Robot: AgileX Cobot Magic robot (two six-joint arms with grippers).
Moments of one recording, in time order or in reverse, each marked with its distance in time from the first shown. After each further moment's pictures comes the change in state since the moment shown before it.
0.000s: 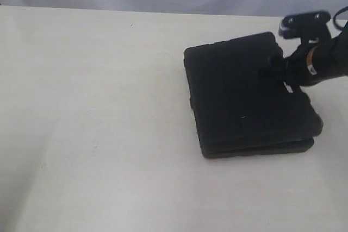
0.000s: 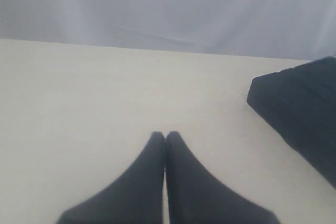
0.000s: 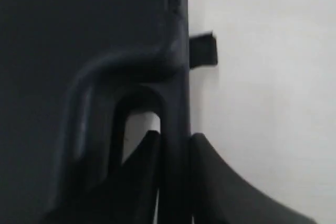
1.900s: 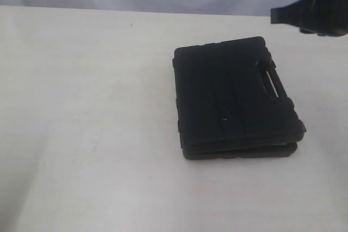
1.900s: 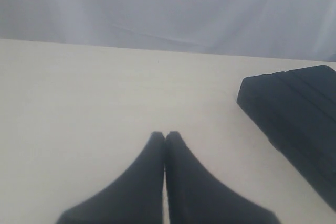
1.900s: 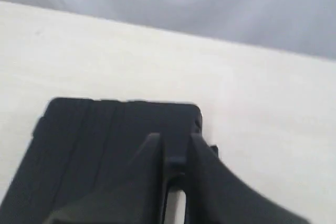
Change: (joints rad) left arm 0.000 0.000 0.000 0.000 0.000 0.000; right arm 0.150 -0.532 -0.004 0.458 0.146 -0.410
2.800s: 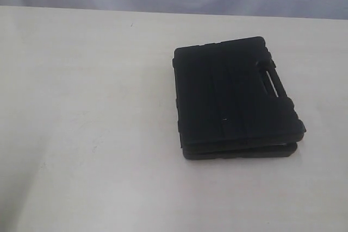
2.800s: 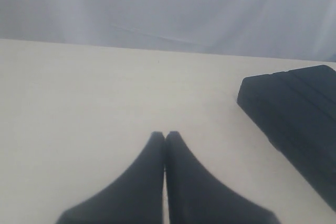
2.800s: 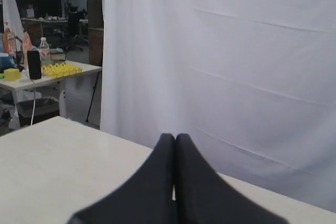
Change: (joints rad) left arm 0.000 0.000 0.000 0.000 0.000 0.000; right arm 0.372 -0.974 0.251 -0.025 0.105 -0.045
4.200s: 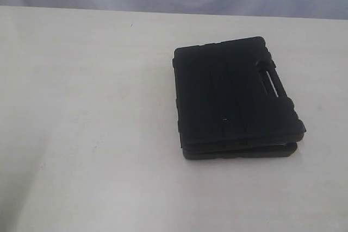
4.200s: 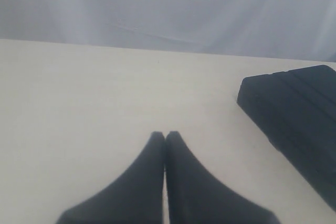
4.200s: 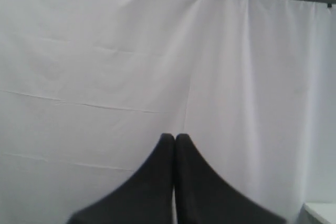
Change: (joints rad) left arm 0.000 0.000 0.000 0.000 0.000 0.000; right arm -0.618 -0.263 0.000 -0.056 -0.052 -0.005
